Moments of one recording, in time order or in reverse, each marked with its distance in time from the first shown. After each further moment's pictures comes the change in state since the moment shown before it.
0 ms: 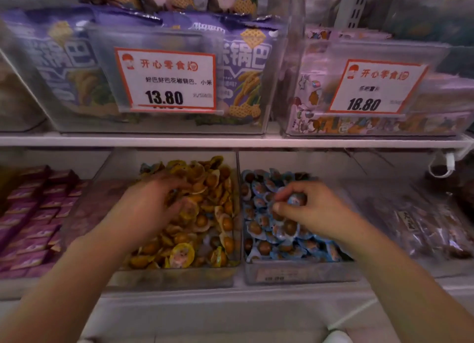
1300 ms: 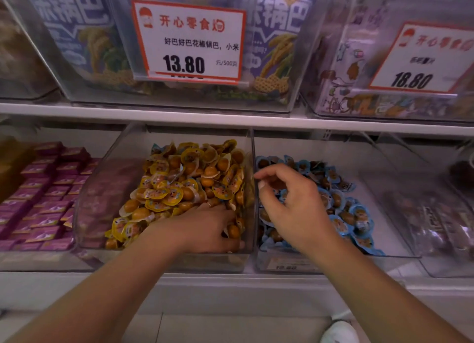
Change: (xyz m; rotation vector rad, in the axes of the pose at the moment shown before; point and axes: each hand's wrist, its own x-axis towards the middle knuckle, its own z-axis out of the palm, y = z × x) left_hand -0.001 0.031 0.069 0.052 -0.677 0.162; right_hand -0.011 -0.026 0.063 0.098 0.273 -0.435
